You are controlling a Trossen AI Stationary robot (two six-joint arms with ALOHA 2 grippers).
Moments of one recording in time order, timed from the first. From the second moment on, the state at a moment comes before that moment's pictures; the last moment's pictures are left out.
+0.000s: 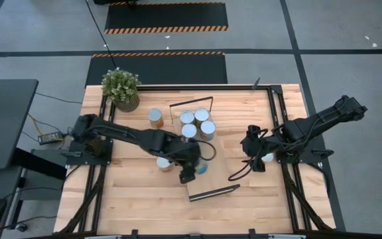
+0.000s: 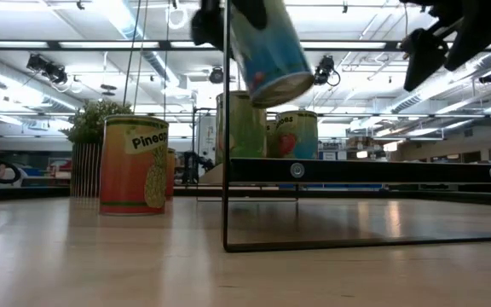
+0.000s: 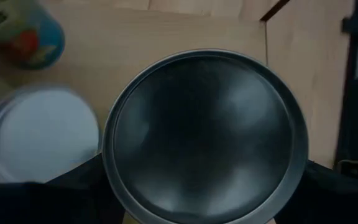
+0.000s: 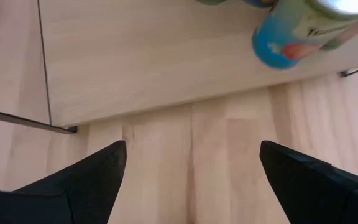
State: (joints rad) left arm -0.23 1.84 1.69 -0.88 -0.08 -0.46; right arm 0.38 1.04 0.89 -0.89 0.26 0.30
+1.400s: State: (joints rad) left arm -0.07 2.22 2.09 -1.06 -0.16 -0.15; right arm 0.41 0.97 0.90 -0.91 0.32 0.29
